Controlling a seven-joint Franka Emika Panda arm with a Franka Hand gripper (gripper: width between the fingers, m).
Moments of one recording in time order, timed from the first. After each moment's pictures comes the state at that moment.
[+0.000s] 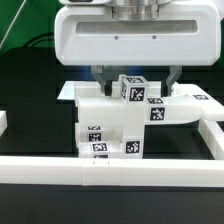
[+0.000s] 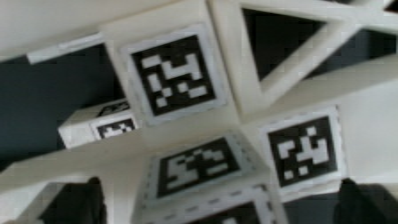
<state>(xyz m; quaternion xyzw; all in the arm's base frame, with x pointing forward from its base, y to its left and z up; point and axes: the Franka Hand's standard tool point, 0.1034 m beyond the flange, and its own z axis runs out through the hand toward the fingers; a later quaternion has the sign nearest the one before) 0.626 0.005 0.107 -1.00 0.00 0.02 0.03</state>
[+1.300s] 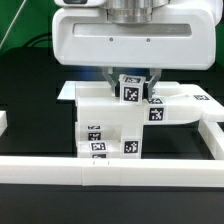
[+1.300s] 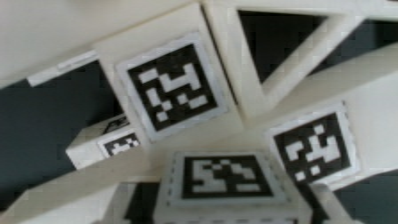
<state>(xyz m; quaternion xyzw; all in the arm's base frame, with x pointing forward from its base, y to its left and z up) 0.624 0.003 0.105 -0.99 0.15 0.02 0.03</state>
